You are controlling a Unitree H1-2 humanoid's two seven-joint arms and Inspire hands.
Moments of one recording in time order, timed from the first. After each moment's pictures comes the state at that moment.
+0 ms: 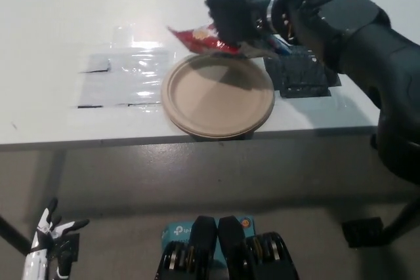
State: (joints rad) left_arm 0.29 0.08 0.11 -0.20 0.31 -0.43 0.09; right_arm -1.54 -0.15 1.48 1.40 -1.64 -0.30 -0.58
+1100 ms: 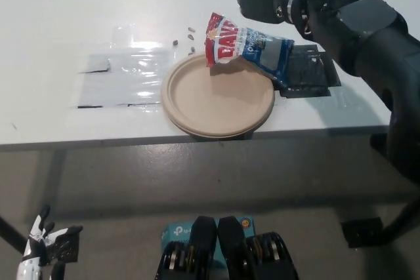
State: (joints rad) left_arm 0.33 0.09 0.10 -0.22 0.29 -0.43 0.12; right_arm -1.50 -0.17 1.49 1.41 -1.63 -0.14 -0.46
